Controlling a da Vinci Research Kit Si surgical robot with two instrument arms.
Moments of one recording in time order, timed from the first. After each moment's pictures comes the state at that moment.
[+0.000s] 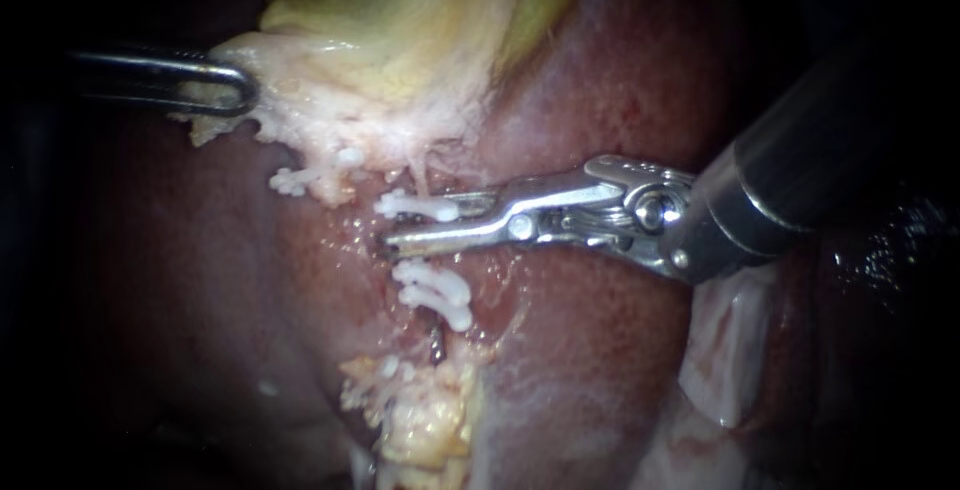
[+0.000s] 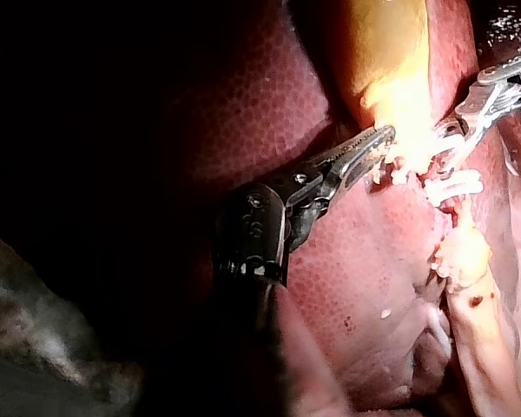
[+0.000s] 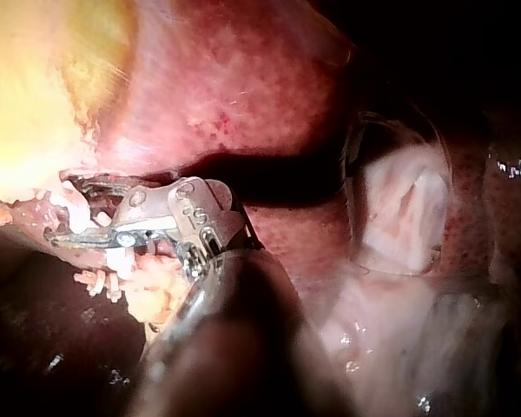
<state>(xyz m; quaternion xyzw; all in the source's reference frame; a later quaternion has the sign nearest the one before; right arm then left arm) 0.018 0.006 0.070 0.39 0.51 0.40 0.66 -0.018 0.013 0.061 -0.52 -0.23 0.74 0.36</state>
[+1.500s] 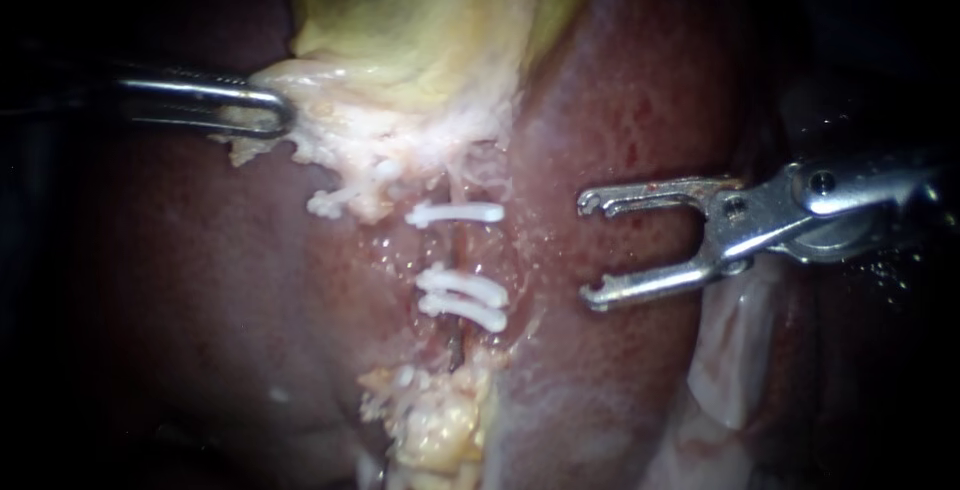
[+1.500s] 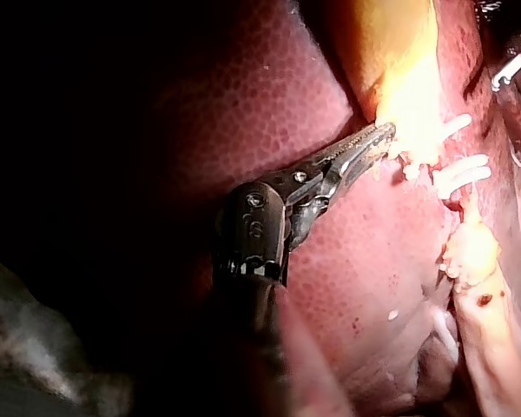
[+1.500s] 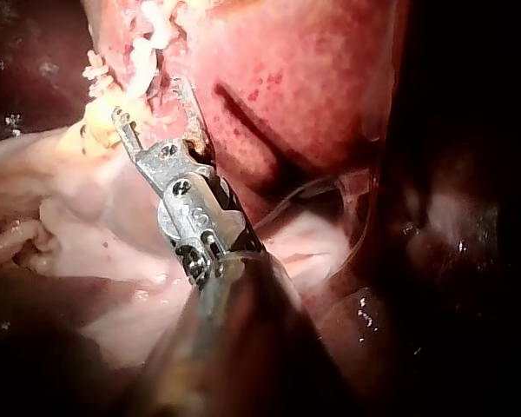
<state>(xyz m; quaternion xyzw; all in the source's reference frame) 0.004 0.005 0.059 0.21 0.54 0.10 0.81 -0.021 0.012 0.067 -0.52 -0.23 0.74 0.35</state>
